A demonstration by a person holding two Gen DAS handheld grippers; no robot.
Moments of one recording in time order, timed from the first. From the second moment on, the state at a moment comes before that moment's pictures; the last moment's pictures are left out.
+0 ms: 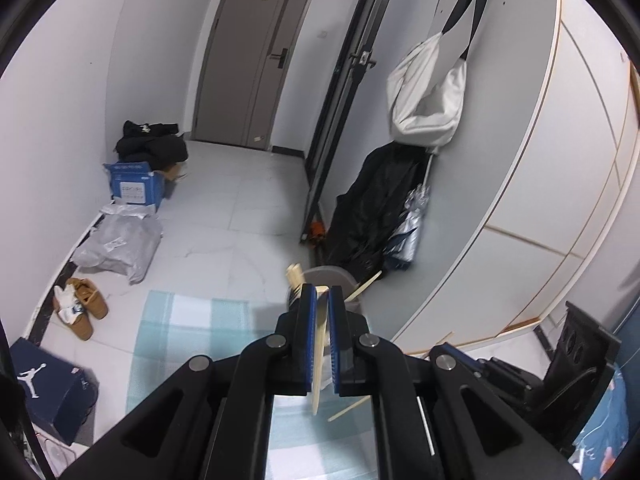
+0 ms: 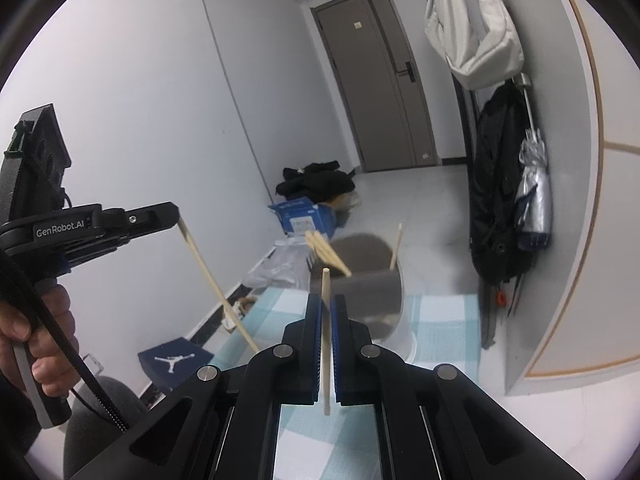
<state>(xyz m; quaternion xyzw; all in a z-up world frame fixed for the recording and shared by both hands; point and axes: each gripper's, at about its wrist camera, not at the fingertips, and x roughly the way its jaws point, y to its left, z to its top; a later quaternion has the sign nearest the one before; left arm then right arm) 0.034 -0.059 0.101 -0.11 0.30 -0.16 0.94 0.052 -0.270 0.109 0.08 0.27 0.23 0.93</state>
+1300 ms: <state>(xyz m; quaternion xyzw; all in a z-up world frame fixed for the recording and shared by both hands) 0.152 -0.069 0.091 -0.15 0.31 -0.17 0.92 0.204 -0.268 0.159 0.00 0.26 0.25 0.93</state>
